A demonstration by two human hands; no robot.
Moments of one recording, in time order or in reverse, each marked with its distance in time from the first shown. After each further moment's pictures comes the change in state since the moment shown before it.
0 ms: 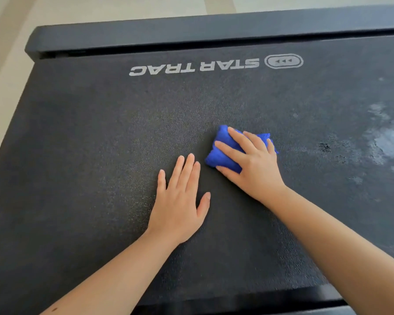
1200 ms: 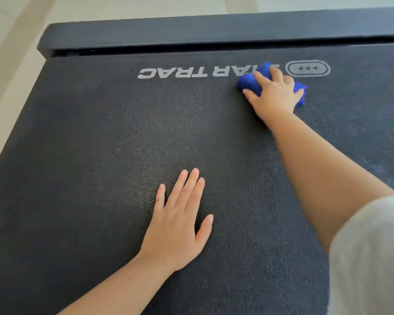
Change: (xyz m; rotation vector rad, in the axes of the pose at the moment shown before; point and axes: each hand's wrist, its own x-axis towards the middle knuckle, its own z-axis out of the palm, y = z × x) left_hand -0.002 -0.004 0.001 0.014 -0.008 0.000; right_hand 0.158 0.079 0.013 -0.080 -0.079 0.482
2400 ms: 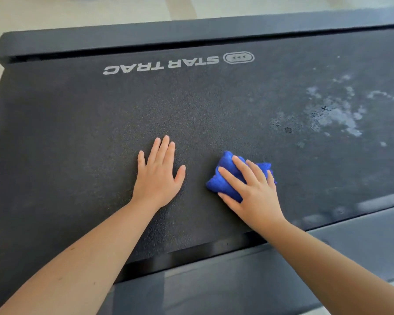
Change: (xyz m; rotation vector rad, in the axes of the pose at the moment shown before) left_hand -0.002 0.004 -0.005 -0.071 0.001 -0.019; right_hand -0.312 0.039 -0.029 -0.049 0.149 -0.262
